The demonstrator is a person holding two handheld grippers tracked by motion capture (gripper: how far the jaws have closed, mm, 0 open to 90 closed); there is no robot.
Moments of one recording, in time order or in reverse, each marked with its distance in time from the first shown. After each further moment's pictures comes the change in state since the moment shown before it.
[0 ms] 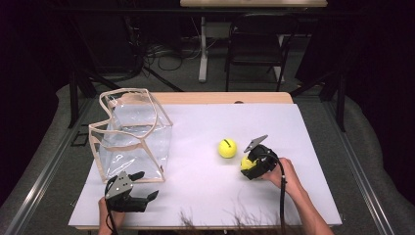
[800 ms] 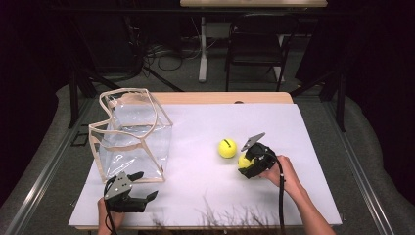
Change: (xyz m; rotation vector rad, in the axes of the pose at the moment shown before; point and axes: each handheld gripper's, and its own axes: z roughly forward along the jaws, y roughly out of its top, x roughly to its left) left arm 0.000 -0.001 -0.002 -0.001 0.003 -0.002; right arm 0.008 0.014 -0.011 -0.014 0.007 -0.046
